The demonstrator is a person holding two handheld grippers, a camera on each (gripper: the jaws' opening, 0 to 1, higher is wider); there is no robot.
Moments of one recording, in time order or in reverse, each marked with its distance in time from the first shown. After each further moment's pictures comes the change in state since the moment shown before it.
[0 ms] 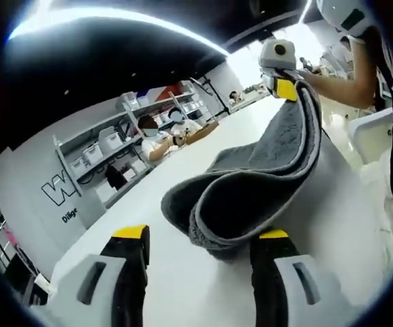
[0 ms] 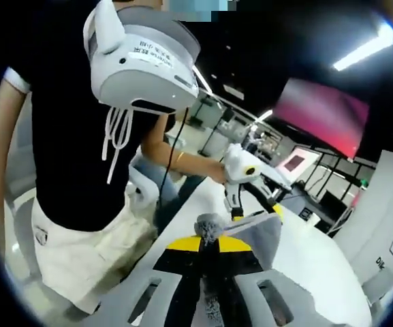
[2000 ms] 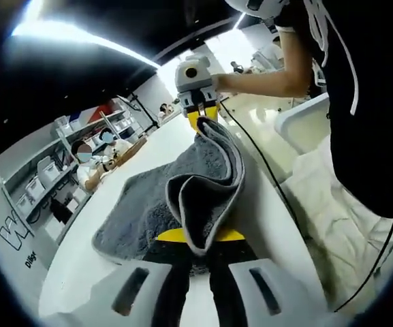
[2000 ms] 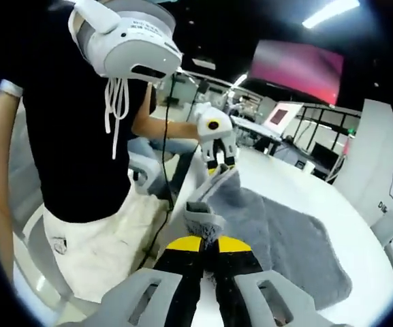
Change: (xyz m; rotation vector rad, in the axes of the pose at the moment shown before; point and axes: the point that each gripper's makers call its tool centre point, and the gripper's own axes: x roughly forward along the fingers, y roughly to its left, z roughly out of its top) left arm -0.001 -0.126 0.019 0.169 -0.062 -0.421; right arm -0.047 0.035 -0.062 0.236 0.190 -0.100
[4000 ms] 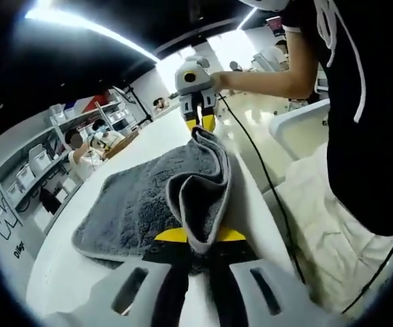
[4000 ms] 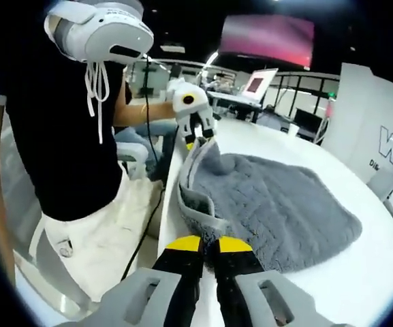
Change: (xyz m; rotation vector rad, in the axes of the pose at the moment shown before) left arm 0.013 -0.019 0.005 -0.058 0.019 -0.047; right arm -0.020 0.007 -0.046 0.164 0.121 -0.062
